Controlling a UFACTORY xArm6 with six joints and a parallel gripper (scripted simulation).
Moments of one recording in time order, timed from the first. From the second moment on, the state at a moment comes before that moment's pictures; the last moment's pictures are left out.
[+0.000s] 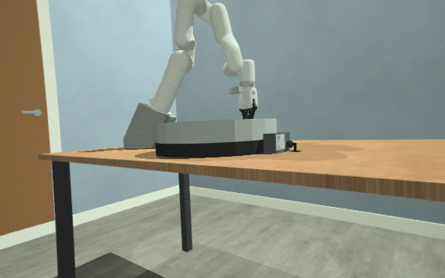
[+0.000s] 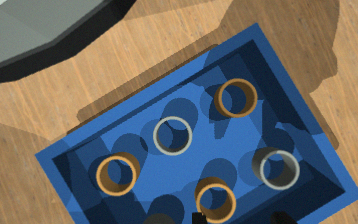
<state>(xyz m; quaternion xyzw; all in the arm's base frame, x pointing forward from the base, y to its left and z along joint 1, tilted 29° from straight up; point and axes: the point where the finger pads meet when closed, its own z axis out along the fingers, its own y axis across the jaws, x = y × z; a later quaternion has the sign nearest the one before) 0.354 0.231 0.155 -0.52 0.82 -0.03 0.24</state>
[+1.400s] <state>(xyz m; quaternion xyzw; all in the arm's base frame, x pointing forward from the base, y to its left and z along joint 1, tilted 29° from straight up) 0.381 0.244 0.105 -0.52 0.82 -0.03 0.24</state>
